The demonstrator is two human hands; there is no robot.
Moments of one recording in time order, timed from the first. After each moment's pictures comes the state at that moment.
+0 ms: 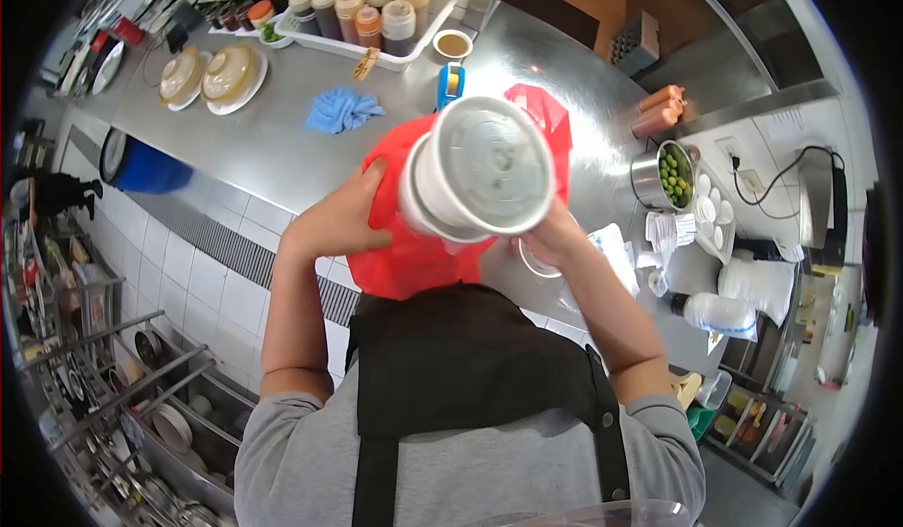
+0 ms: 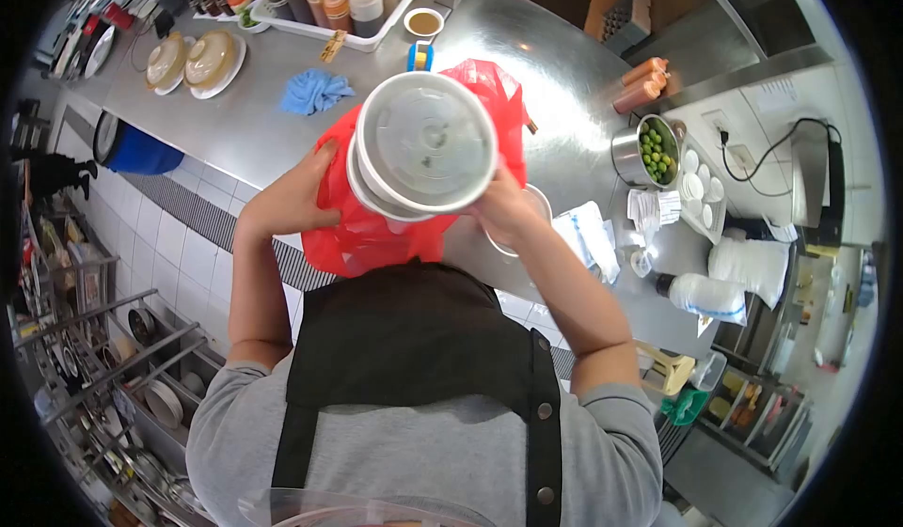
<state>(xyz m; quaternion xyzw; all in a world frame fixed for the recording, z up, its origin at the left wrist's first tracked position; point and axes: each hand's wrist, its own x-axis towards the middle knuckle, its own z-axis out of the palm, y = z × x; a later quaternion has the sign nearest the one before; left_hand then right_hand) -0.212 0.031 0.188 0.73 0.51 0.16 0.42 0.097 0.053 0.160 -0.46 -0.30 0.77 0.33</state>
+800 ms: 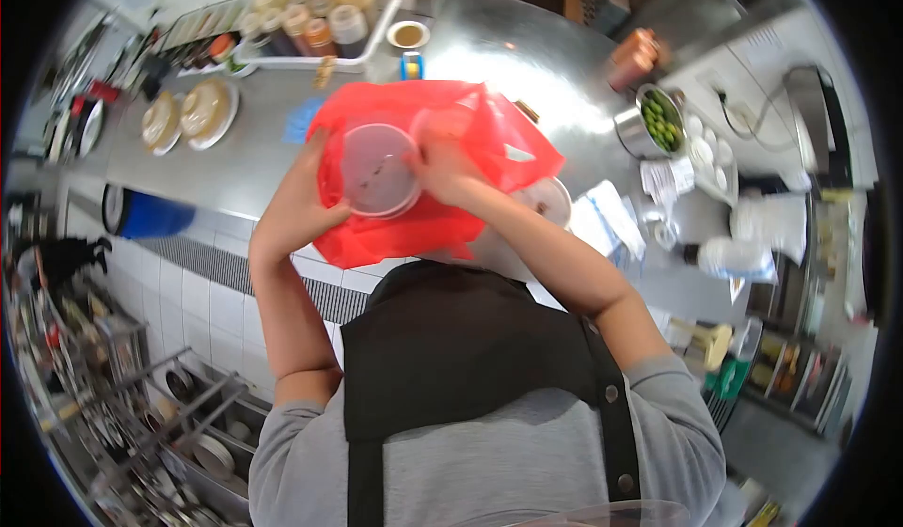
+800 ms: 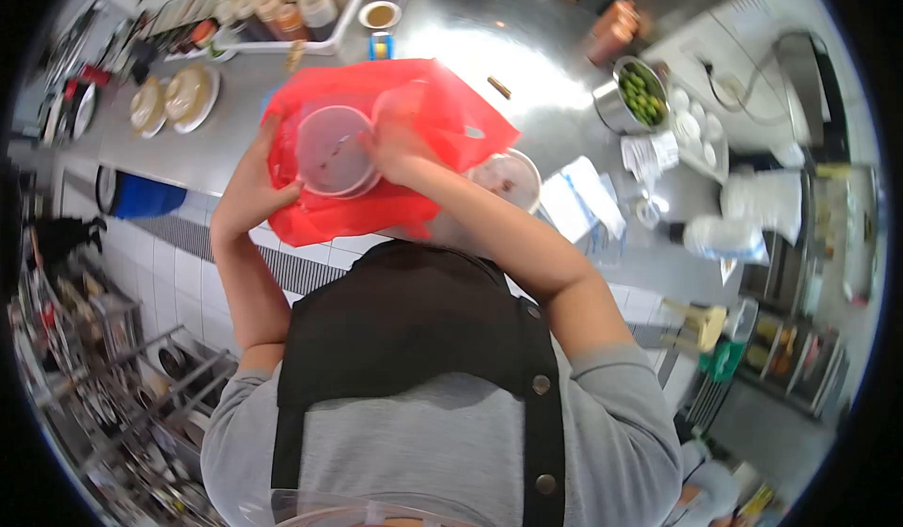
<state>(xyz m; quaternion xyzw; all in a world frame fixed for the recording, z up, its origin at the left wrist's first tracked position) -0.214 0.038 0.203 0.74 0.53 0.24 0.33 0.022 0.088 0.103 -0.58 -0.69 0.39 0.17</state>
